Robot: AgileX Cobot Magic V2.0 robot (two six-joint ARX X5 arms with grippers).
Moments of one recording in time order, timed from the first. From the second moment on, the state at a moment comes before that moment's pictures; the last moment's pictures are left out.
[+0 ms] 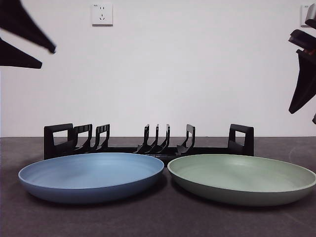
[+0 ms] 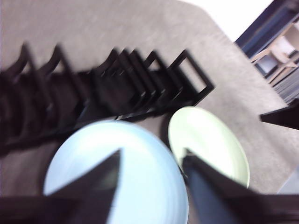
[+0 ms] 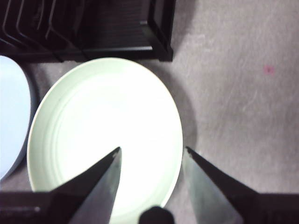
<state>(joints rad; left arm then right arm) -0.13 0.93 0.63 -0.19 0.62 -0.22 0.09 1.16 0.75 -0.53 -0.33 0.11</state>
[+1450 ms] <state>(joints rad) -0.62 1.03 0.78 -0.29 0.29 0.00 0.09 1.41 0.77 -0.48 -0.31 0.13</state>
